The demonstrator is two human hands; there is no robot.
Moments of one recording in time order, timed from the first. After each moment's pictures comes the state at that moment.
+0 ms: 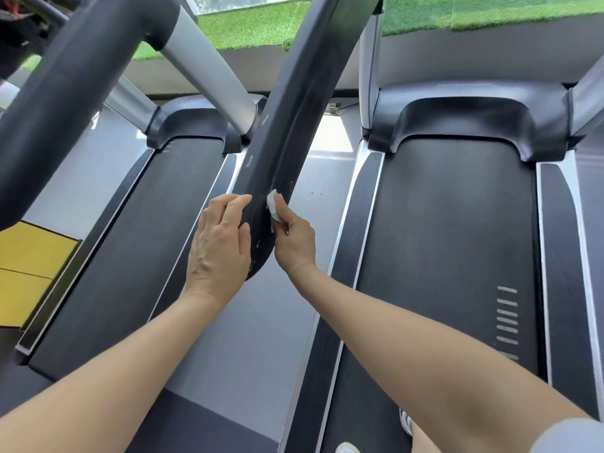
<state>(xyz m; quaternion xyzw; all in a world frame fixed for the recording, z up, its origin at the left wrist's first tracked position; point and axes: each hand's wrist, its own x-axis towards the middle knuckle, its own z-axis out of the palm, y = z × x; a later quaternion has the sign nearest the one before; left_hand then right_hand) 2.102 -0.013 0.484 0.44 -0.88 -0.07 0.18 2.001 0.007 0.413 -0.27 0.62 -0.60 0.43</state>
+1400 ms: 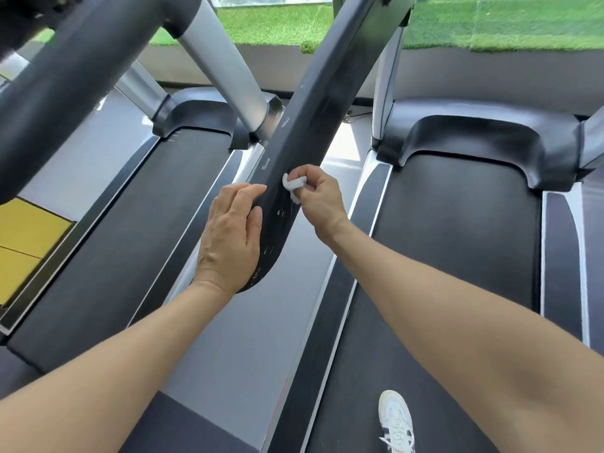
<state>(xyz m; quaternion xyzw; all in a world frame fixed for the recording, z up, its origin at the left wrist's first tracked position) 2.092 -0.031 0.482 0.43 -0.86 -0.12 0.25 1.942 -0.044 0.427 -0.31 0.58 -0.62 0.42</state>
